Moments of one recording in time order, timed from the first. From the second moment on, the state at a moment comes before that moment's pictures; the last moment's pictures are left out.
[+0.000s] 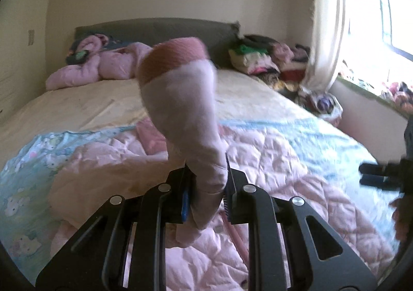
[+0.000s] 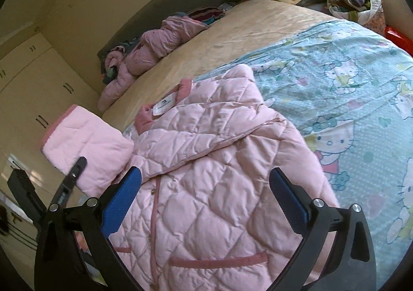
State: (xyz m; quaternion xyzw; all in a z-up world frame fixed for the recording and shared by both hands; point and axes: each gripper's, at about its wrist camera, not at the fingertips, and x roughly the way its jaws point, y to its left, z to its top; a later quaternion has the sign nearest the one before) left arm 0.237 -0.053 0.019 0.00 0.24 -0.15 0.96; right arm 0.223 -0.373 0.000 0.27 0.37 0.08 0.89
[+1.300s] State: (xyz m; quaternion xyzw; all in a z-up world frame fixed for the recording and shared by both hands) left arm 0.270 0.047 0.002 0.01 0.30 -0.06 0.95; right arm 0.298 -0.303 -0.028 0.30 0.44 0.14 0.84
